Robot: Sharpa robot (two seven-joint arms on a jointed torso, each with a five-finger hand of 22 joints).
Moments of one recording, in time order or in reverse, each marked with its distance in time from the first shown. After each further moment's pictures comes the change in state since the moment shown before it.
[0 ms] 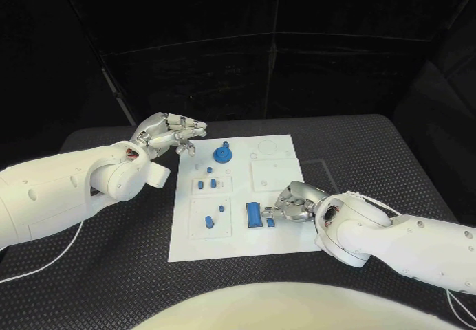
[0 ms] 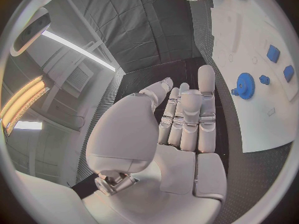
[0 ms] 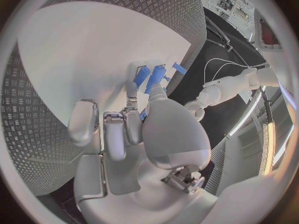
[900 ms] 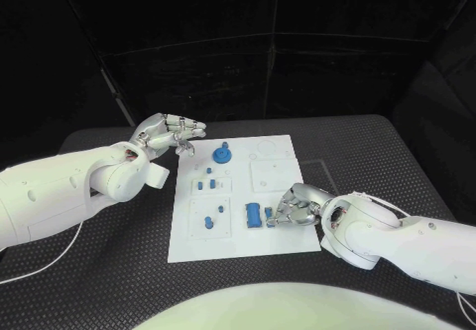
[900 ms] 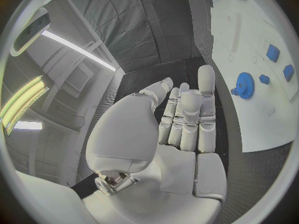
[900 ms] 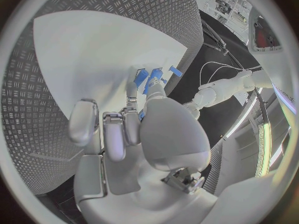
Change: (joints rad) left arm 0.000 0.003 0.000 -0.006 0.000 0.001 -0.001; left_hand 0.000 0.000 0.000 0.000 0.000 0.000 0.000 0.000 0.000 0.000 0.000 0.000 0.000 0.000 0.000 0.000 0.000 0.000 0.000 0.000 0.000 0.000; right arm 0.000 -0.046 0.000 0.030 -0.001 0.036 0.047; right_hand 0.076 -0.007 -0.016 -0.033 -0.001 0.000 0.000 0.000 0.003 0.000 0.001 0.000 0.000 0.000 0.001 0.000 0.000 0.000 0.000 0.000 0.000 0.000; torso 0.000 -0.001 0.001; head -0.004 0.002
